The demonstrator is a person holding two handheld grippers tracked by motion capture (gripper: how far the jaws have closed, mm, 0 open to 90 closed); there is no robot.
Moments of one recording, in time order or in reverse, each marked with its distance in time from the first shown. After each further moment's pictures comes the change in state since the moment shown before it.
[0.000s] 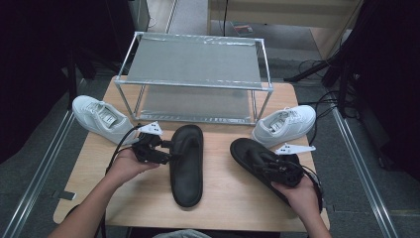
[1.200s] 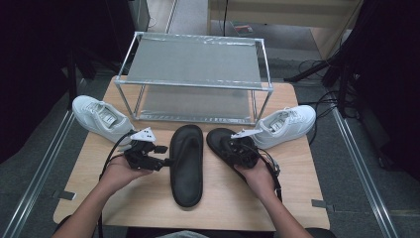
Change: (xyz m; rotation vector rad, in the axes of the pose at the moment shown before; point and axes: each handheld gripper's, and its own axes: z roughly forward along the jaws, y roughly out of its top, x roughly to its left) left arm -0.007 -0.021 -0.016 0.004 0.037 -0.007; right arm 0.027 0.049 0.107 0.096 -0.103 -0.038
